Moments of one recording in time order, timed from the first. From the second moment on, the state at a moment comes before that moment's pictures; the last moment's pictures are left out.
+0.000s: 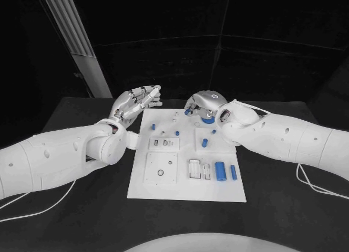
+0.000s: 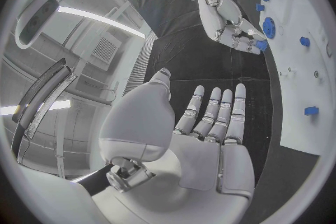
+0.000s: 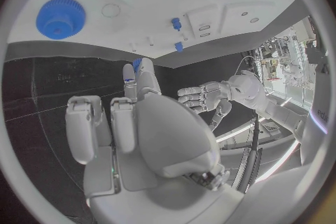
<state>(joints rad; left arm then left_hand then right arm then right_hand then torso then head) 1.26 -0.72 -0.24 1.39 0.01 -0.31 0.68 1.21 0.00 -0.07 0.29 0.26 0.56 0.17 0.26 0.09 0.31 0.26 0.72 0.07 0.16 0.26 0.90 0.06 0.09 0.41 0.29 0.32 0.54 1.21 -0.51 -0.09 1.14 -1.60 -0.48 -0.06 1.76 0.21 -0.29 0.17 0.04 1.00 0.14 0.22 0.07 1.13 0.09 0.17 0.06 1.47 0.02 1.55 1.31 0.01 1.47 0.13 1.57 1.31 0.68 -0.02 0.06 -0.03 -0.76</state>
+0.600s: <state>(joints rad) 1.26 -0.72 -0.24 1.39 0.01 -0.31 0.68 1.21 0.00 -0.07 0.29 0.26 0.56 0.17 0.26 0.09 0.31 0.26 0.72 0.07 0.16 0.26 0.90 0.06 0.09 0.41 0.29 0.32 0.54 1.21 -0.39 -0.08 0.99 -1.60 -0.49 -0.02 1.78 0.19 -0.28 0.17 0.04 1.00 0.15 0.21 0.07 1.13 0.09 0.15 0.06 1.47 0.02 1.55 1.31 0.01 1.47 0.13 1.57 1.31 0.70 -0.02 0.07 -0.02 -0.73</state>
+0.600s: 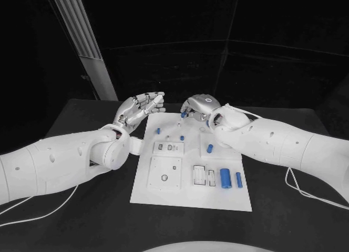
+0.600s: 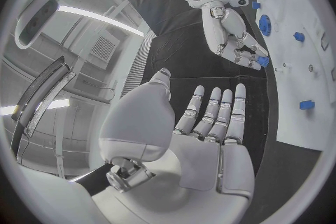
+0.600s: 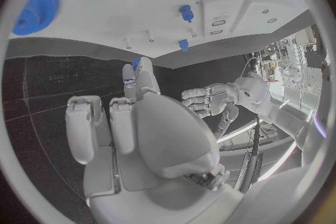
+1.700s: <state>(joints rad) 1.27 -0.72 -0.24 1.39 0.01 -0.30 0.68 1.21 0.00 -0.07 0.29 0.27 0.55 0.17 0.26 0.09 0.30 0.26 0.72 0.07 0.16 0.26 0.90 0.06 0.09 0.41 0.29 0.32 0.54 1.21 -0.32 -0.08 0.86 -1.63 -0.44 -0.05 1.78 0.19 -0.28 0.17 0.04 1.00 0.15 0.20 0.07 1.13 0.09 0.13 0.06 1.47 0.02 1.55 1.31 0.01 1.47 0.13 1.57 1.31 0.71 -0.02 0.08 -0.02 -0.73</state>
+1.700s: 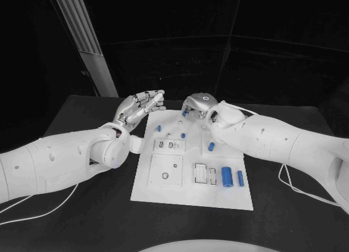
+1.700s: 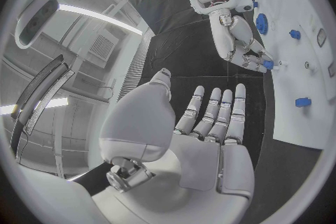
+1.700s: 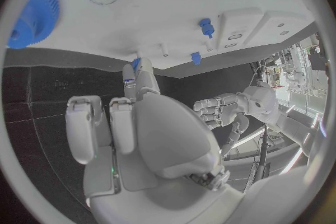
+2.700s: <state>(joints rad) 1.27 -0.71 -0.24 1.39 0.01 -0.30 0.68 1.21 0.00 -0.07 0.29 0.27 0.55 0.17 0.26 0.09 0.30 0.26 0.72 0.07 0.16 0.26 0.90 0.06 0.09 0.41 0.29 0.32 0.54 1.21 -0.29 -0.08 0.83 -1.63 -0.42 -0.05 1.78 0.19 -0.29 0.19 0.04 1.00 0.15 0.18 0.07 1.13 0.10 0.11 0.06 1.47 0.02 1.55 1.31 0.01 1.47 0.13 1.57 1.31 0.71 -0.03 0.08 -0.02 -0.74</state>
